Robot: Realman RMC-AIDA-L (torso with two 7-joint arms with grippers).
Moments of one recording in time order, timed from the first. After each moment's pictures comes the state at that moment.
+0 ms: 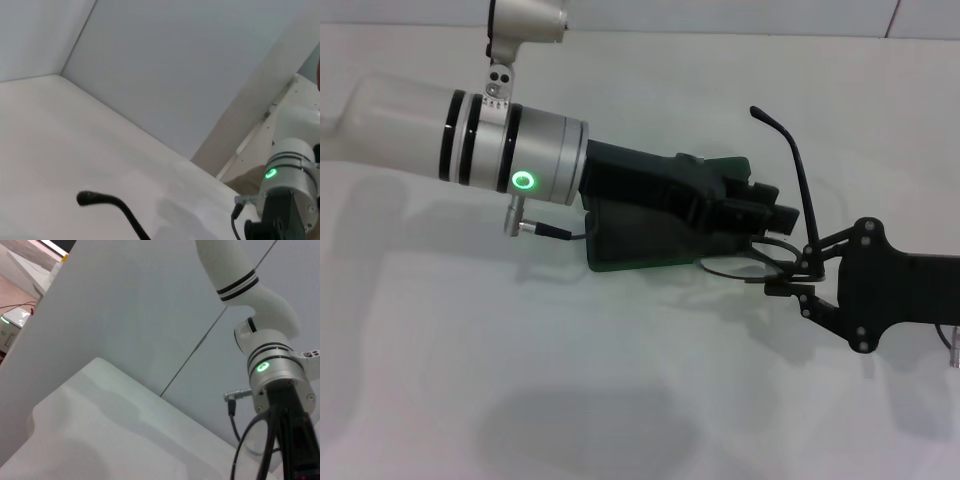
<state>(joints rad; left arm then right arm) -0.80 -2.06 1.11 0.49 1.74 1.52 -1.75 0.38 2.02 -1.29 -0.77 -1.49 -1.53 0.45</state>
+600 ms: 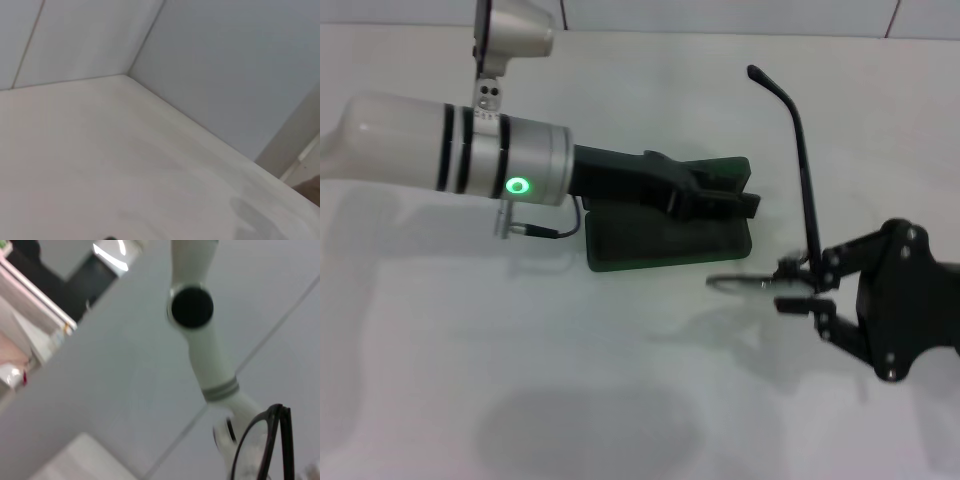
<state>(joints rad) -0.78 -2.08 1.02 0.48 1.84 1.39 -1.74 0.35 2.02 -1.30 -0.77 -1.35 -1.75 0.32</state>
